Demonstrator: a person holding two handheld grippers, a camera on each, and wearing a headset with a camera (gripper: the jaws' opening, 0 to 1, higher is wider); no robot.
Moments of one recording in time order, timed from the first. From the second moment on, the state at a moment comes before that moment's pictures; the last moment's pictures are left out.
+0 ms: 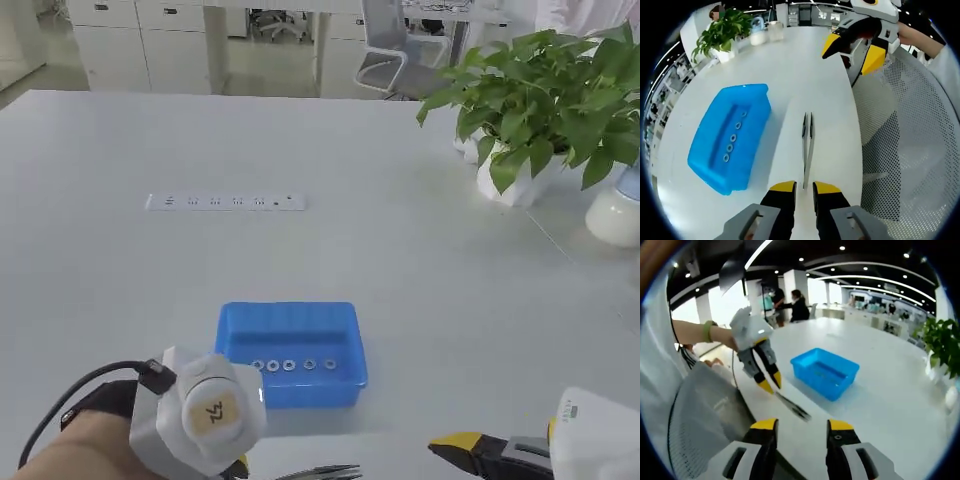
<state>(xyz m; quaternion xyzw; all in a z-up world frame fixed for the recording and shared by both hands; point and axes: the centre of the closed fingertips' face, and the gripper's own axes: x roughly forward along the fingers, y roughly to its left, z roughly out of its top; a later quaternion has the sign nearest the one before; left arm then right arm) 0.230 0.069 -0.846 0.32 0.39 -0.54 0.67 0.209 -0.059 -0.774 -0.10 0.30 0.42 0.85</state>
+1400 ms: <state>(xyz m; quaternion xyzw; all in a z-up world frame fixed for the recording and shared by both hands) 0.241 0.130 -0.709 -0.07 0.14 -0.26 0.95 0.258 -0.103 -0.711 -0.02 0.15 0.30 0.94</state>
